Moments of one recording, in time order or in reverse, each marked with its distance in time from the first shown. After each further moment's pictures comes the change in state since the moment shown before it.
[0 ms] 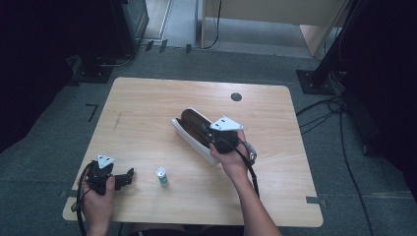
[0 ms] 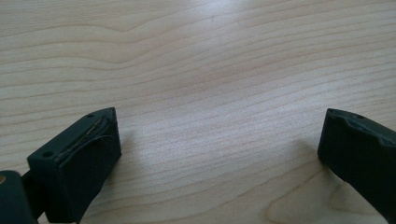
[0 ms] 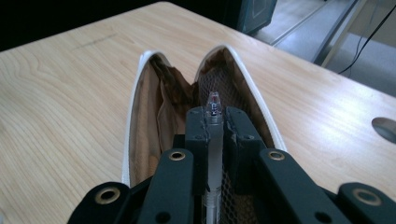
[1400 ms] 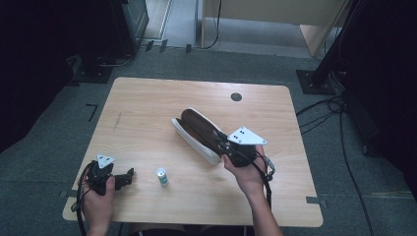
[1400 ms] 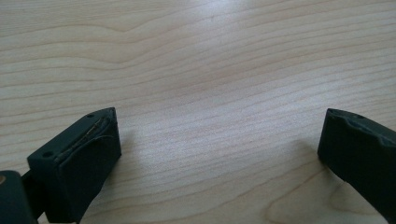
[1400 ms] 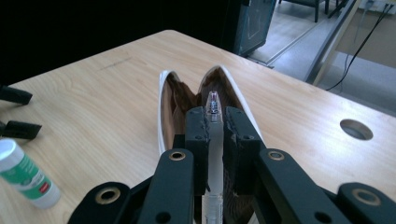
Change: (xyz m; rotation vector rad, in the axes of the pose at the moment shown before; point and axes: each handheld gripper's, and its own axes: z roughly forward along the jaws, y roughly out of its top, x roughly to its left) left arm 0.000 0.000 0.000 0.001 0.000 0.003; right arm 0.005 -0.003 -0.072 -0.087 0.002 0.018
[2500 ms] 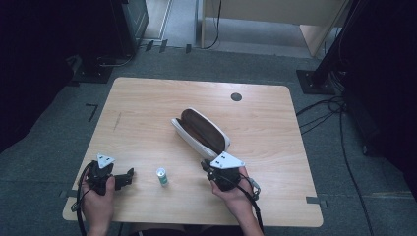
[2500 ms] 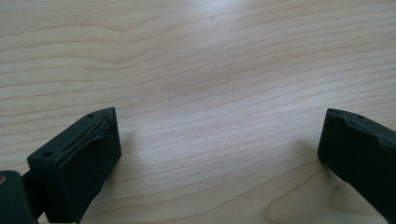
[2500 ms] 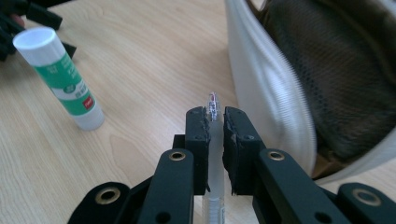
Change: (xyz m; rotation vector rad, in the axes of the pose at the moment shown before) left arm 0.000 0.000 0.000 0.000 0.000 0.000; right arm 0.046 -0.064 0.019 0.156 0.086 -0.007
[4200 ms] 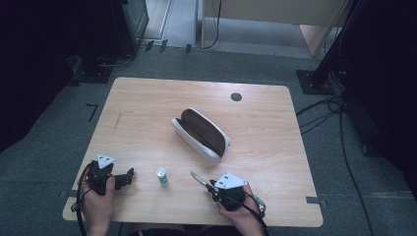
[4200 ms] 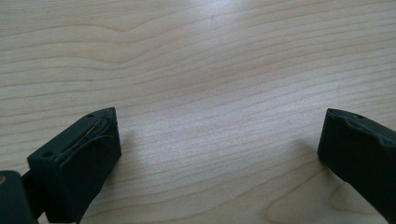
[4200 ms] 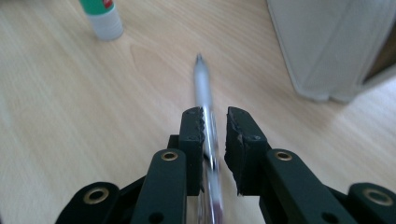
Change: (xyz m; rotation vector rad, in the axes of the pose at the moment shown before) left arm 0.000 0.000 0.000 0.000 0.000 0.000; right arm 0.013 -0.055 -0.009 0.122 0.042 -0.023
